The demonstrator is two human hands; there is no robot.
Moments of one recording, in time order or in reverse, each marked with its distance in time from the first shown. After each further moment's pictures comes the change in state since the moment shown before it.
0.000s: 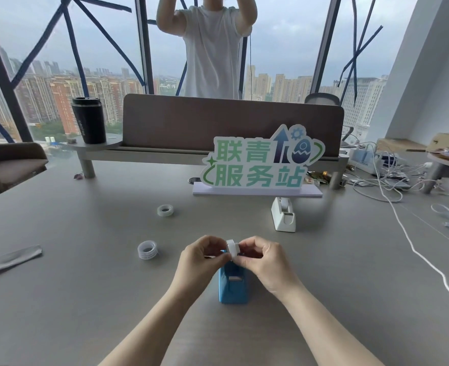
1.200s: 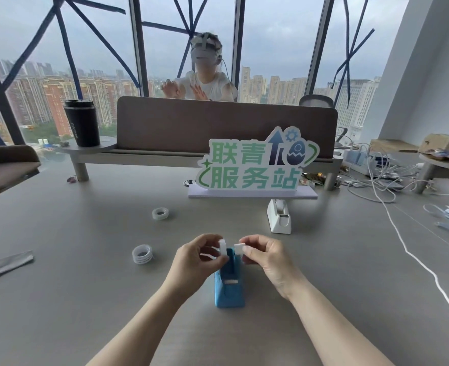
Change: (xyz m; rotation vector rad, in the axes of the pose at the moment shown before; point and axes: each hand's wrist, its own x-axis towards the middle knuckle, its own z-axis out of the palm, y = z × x) left_hand 0.009 0.001 -0.006 0.125 -0.078 0.103; right_hand 0.006 -0.006 -0.016 0.237 -0.004 0.137
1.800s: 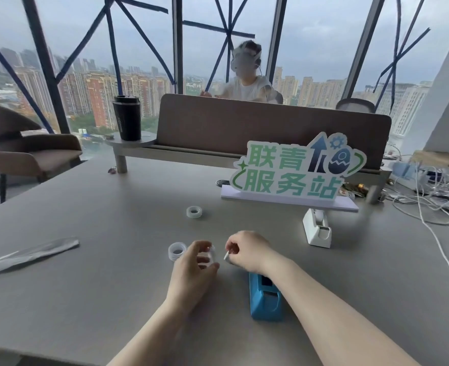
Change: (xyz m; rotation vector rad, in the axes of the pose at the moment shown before) left_hand -0.013 -0.042 -0.046 0.051 0.267 -0.199; right_hand 0.074 -0.007 0.092 -1.196 -0.364 -0.117
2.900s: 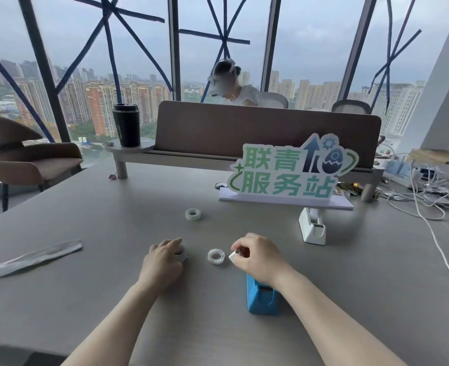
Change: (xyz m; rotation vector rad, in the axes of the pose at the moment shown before) left_hand 0.045 -0.032 -0.048 0.705 -0.102 -0.039; right_hand -0.045 0.003 0.000 0.264 0.268 0.002
